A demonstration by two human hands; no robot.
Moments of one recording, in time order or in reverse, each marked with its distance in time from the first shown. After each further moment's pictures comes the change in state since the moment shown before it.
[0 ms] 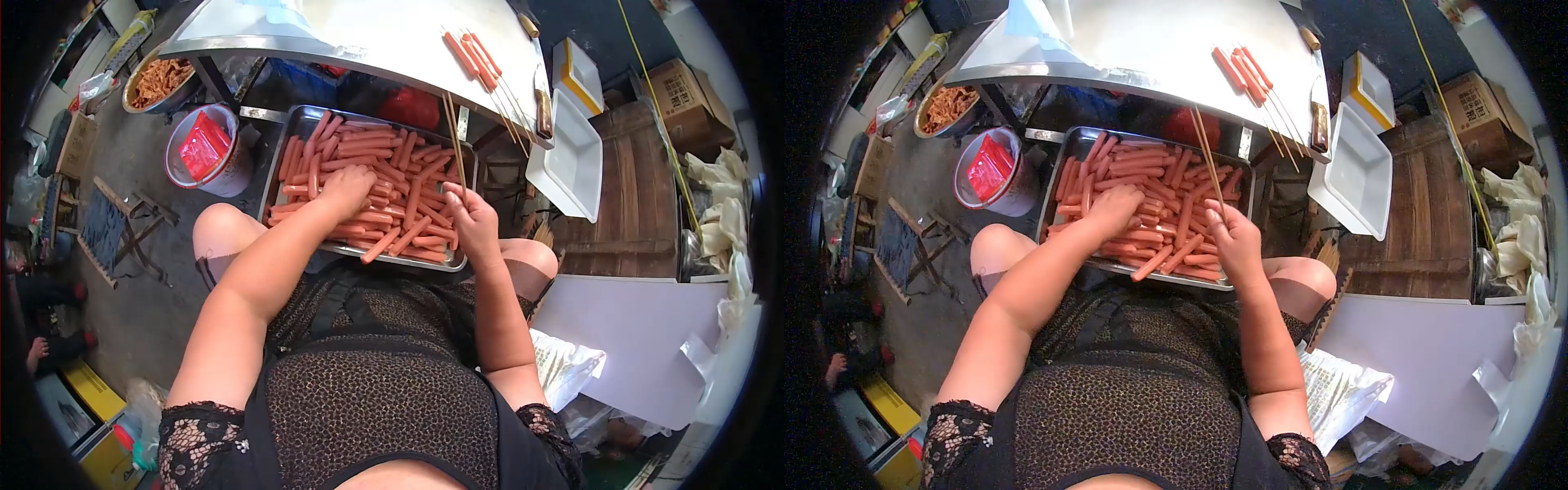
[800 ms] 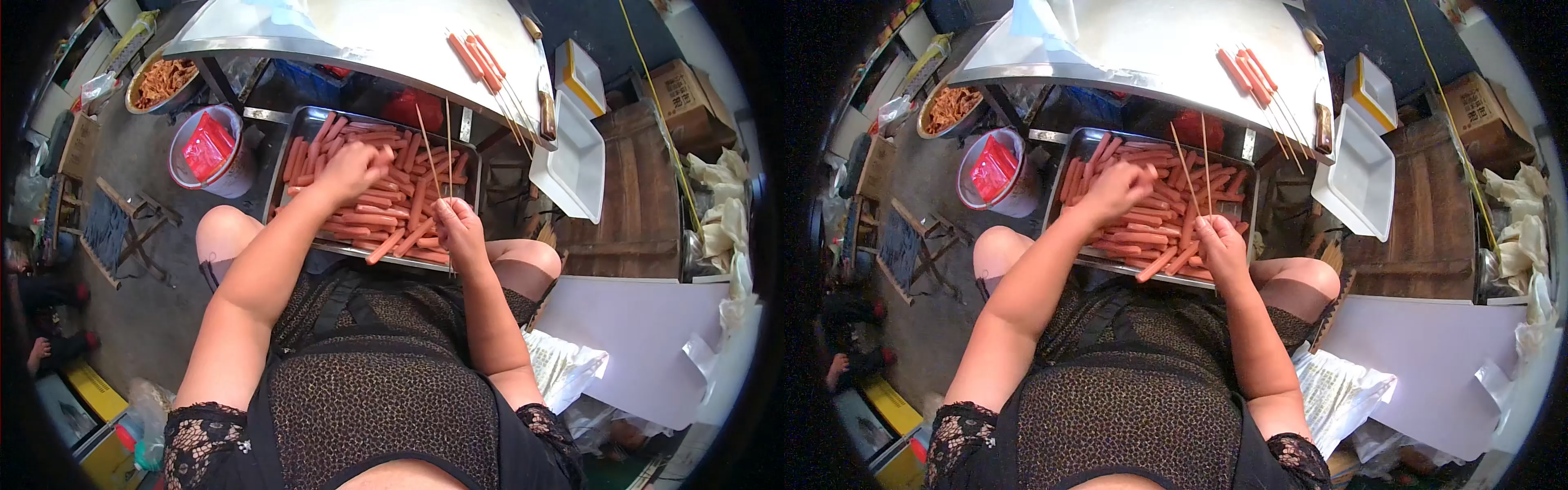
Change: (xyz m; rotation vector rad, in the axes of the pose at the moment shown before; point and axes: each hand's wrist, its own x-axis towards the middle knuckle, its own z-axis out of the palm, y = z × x) left_hand 0.019 -0.016 -0.031 -0.424 0.169 -0.048; right_hand -0.010 0.008 0.025 0.438 -0.139 0.260
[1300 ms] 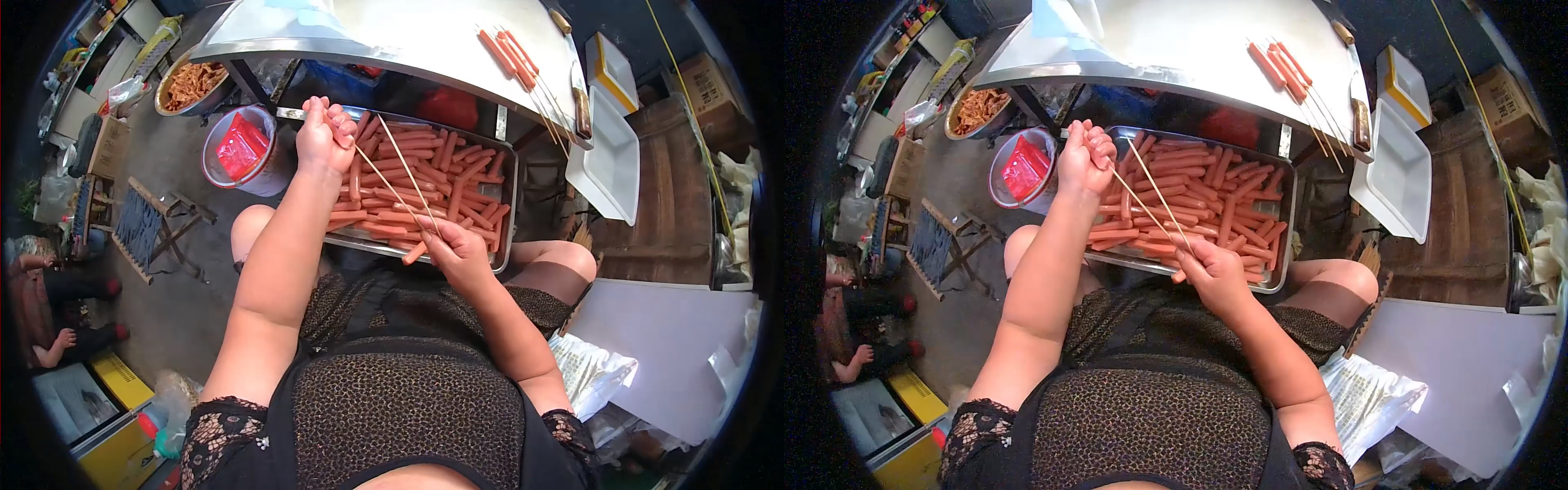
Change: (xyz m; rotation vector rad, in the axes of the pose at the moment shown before) left_hand 0.005 0.002 -0.082 -1.882 0.734 -0.326; right_hand -0.040 -0.025 0.058 -0.135 -0.271 -0.037
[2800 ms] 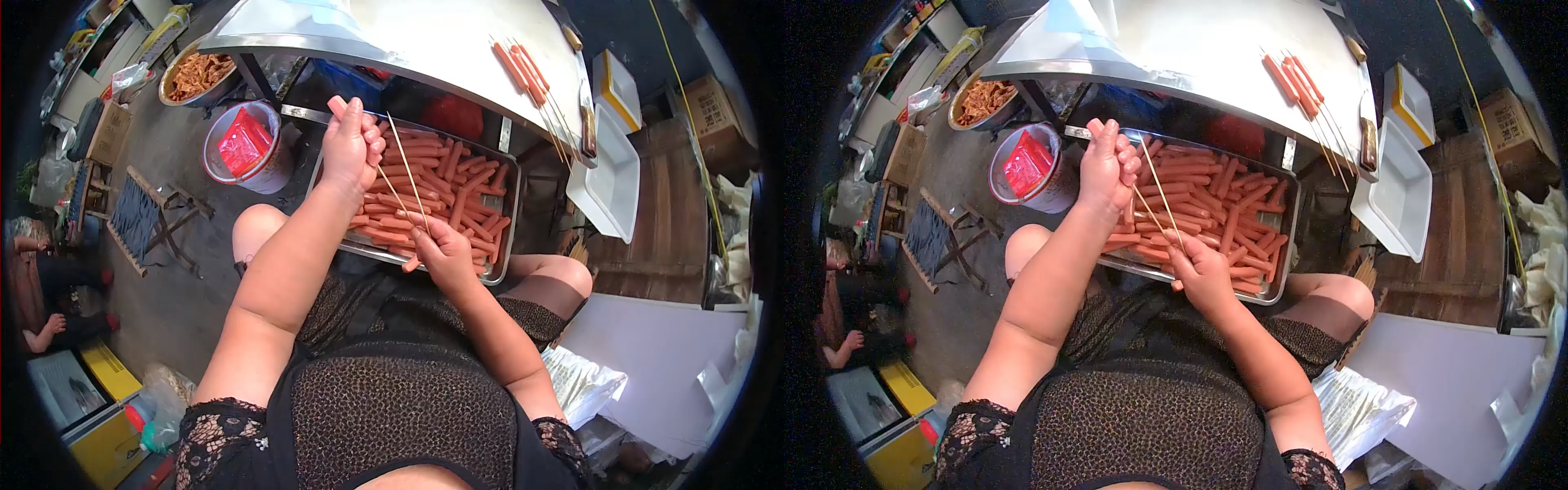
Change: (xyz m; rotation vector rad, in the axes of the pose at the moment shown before) left_hand -0.026 -0.020 0.028 0.261 0.034 0.066; right_hand 0.030 0.023 0.016 0.044 0.005 0.023
